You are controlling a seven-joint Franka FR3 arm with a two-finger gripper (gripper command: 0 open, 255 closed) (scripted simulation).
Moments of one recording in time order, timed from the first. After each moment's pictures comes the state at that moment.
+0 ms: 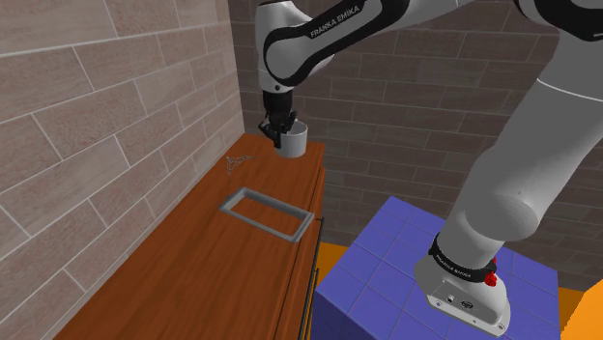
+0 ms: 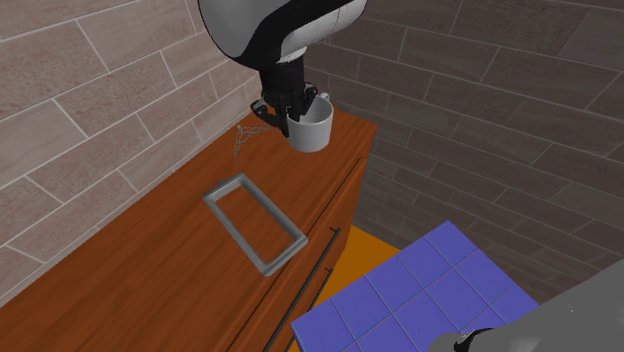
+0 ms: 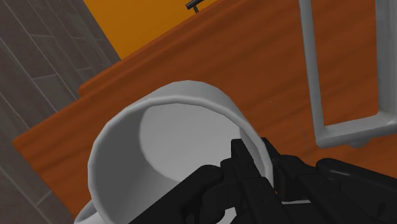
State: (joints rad) arm 0.05 -0.09 0.15 -2.17 -0.05 2.11 0.20
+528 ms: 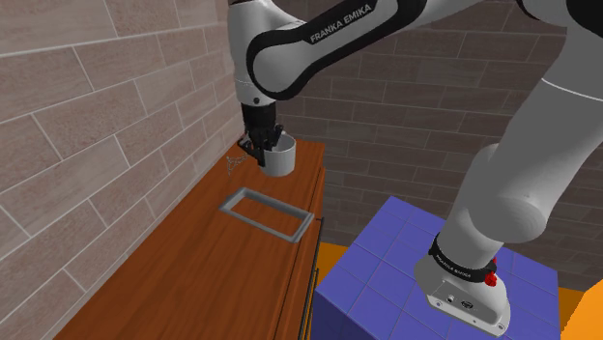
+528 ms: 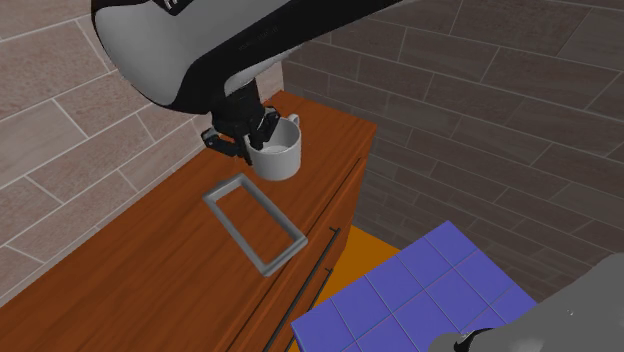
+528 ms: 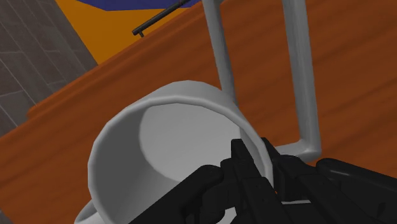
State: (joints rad) arm 0.14 -0.12 0.25 -2.18 -0.03 2.09 0.39
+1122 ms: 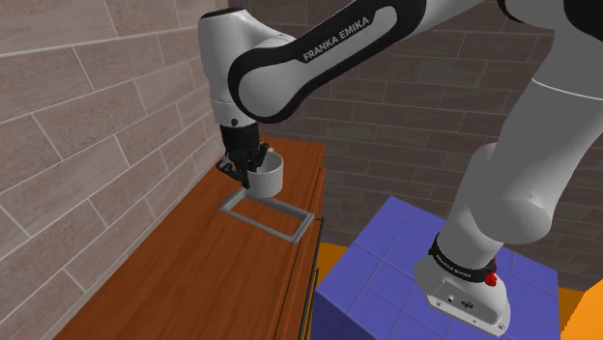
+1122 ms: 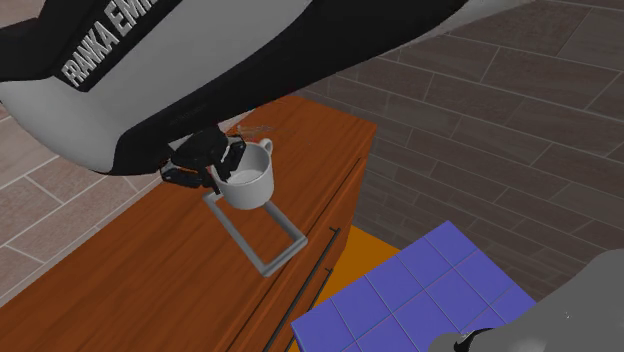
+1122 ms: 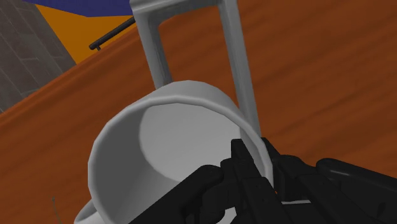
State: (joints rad) arm 0.20 -0.06 0.34 -2.16 -0.05 2.12 0.55
